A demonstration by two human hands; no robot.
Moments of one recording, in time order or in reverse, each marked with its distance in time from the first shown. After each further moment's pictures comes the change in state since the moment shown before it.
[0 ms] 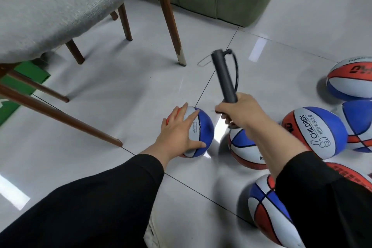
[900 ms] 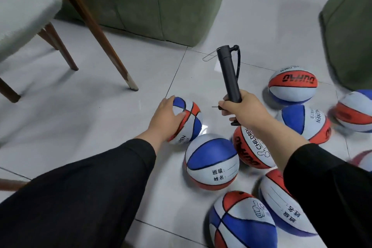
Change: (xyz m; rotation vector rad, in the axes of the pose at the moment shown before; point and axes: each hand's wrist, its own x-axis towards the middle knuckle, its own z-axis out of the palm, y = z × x) left_hand 0.138 0.111 -0.013 -0.304 0.081 -0.048; right_hand 0.040 0.026 -0.157 0.046 0.191 -0.120
